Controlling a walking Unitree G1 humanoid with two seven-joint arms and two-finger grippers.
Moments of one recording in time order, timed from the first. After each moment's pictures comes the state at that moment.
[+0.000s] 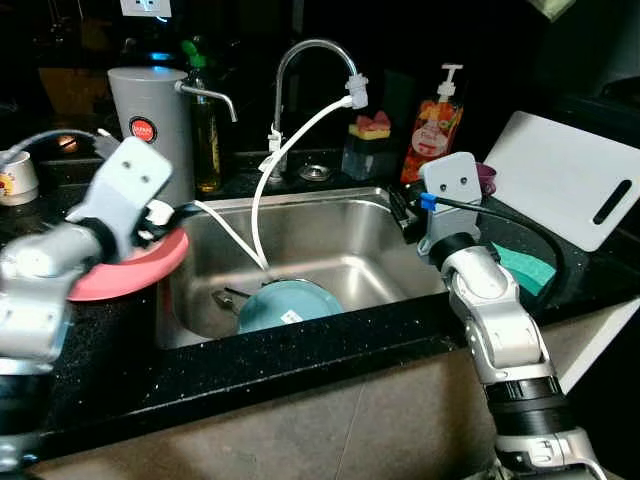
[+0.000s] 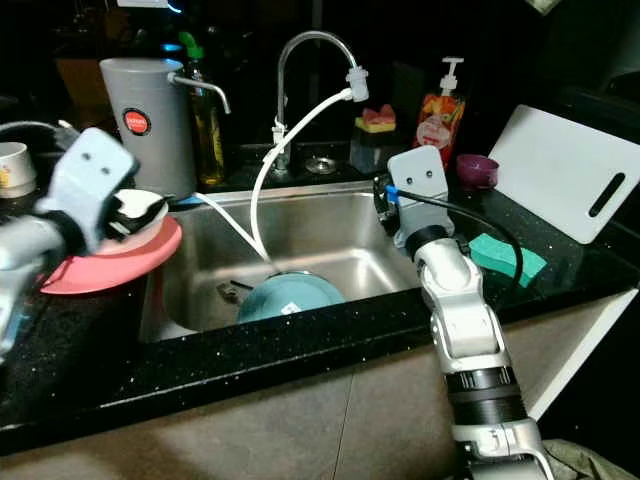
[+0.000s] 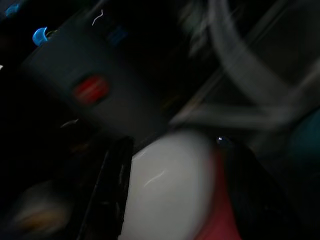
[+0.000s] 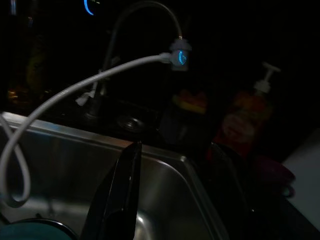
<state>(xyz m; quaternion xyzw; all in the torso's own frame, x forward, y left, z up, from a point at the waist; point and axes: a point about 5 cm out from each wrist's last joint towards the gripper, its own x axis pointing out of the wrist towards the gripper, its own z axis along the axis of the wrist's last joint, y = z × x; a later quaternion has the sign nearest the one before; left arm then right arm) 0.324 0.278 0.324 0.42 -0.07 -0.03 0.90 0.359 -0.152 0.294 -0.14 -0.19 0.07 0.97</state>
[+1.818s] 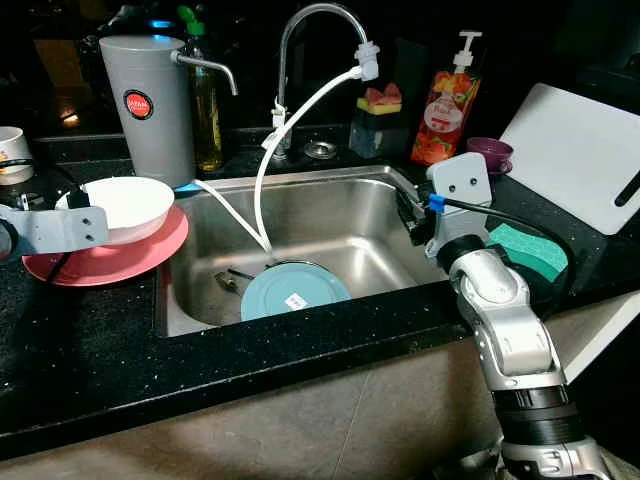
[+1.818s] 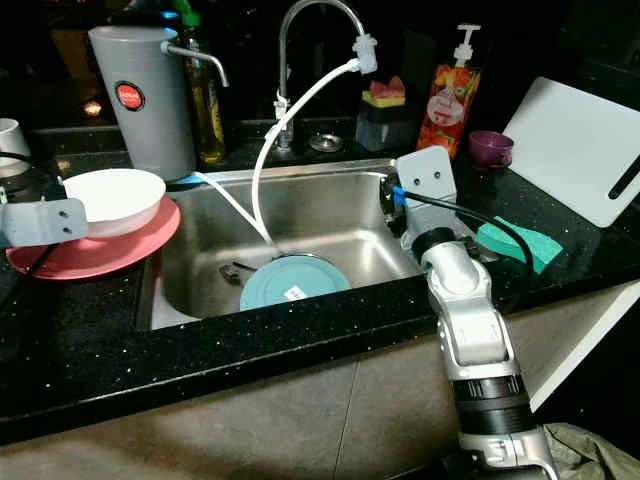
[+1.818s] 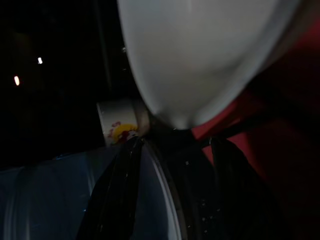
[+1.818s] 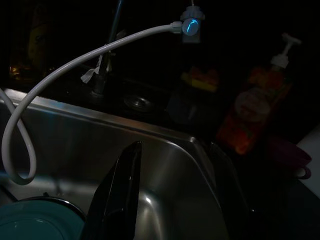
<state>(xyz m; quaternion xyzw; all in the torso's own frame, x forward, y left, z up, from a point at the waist) 0.358 0.354 0.301 0.70 0.11 0.01 0.70 0.352 -0.156 0.295 -0.15 -0.19 0.06 0.97</state>
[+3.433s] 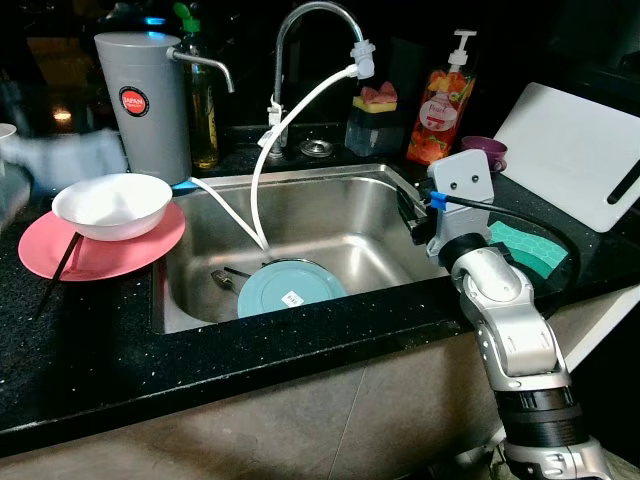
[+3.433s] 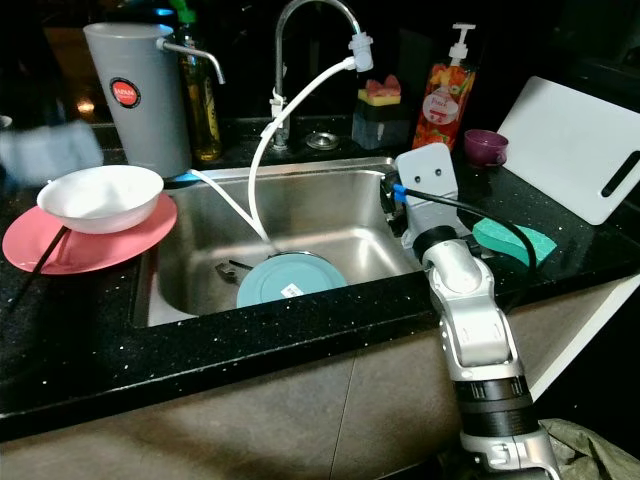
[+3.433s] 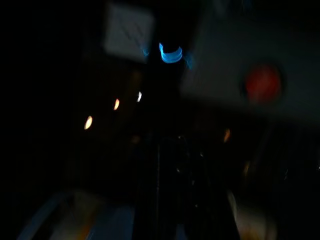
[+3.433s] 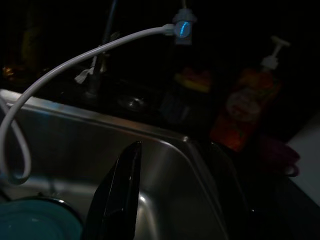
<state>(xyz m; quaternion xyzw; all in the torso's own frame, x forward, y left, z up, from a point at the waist) 0.357 0.292 0.433 0.62 -0.19 0.11 0.75 0.348 -0.157 0.302 -0.15 -0.20 0.06 0.97</state>
